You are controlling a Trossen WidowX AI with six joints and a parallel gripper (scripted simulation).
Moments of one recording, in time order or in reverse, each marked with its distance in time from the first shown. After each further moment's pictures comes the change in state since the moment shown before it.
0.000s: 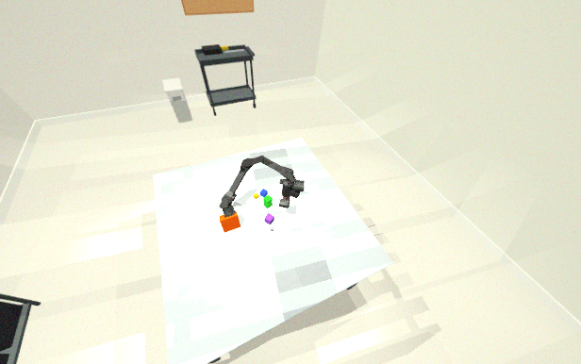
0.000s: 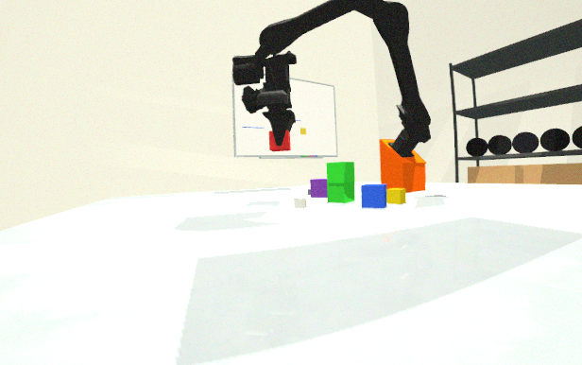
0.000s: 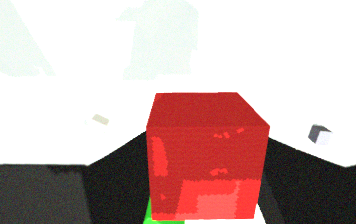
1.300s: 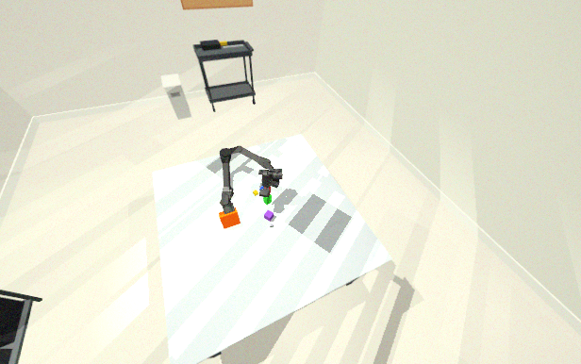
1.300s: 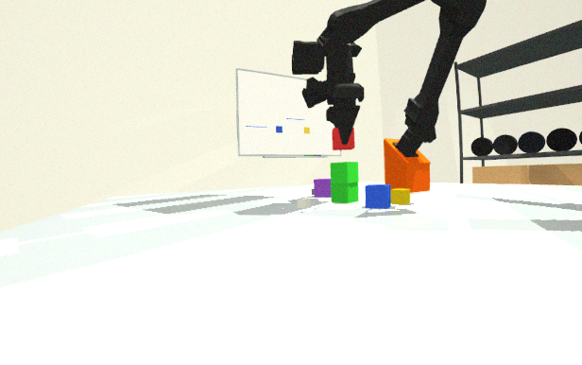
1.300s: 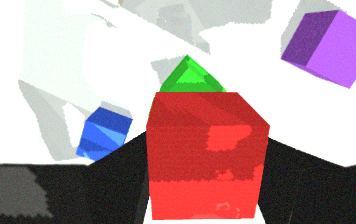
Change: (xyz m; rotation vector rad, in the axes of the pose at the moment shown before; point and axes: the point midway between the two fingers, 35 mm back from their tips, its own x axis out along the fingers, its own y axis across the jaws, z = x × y) arm 0.009 0.032 -0.131 0.001 0.002 -0.002
